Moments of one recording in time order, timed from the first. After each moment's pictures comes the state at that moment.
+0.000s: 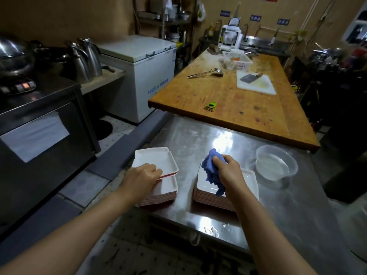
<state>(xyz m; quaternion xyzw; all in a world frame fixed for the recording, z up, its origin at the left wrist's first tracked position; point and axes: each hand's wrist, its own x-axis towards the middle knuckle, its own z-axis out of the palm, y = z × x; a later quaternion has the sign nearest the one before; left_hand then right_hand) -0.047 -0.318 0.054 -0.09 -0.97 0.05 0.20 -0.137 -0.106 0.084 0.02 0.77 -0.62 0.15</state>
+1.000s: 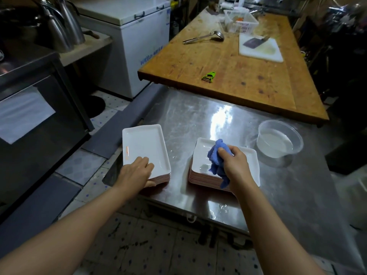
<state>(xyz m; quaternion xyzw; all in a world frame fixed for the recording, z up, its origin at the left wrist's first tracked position) -0.075 -0.323 -0.043 -0.05 -1.00 0.04 0.05 -0.156 -0.082 0.036 0.09 0.76 -0.62 0.18</state>
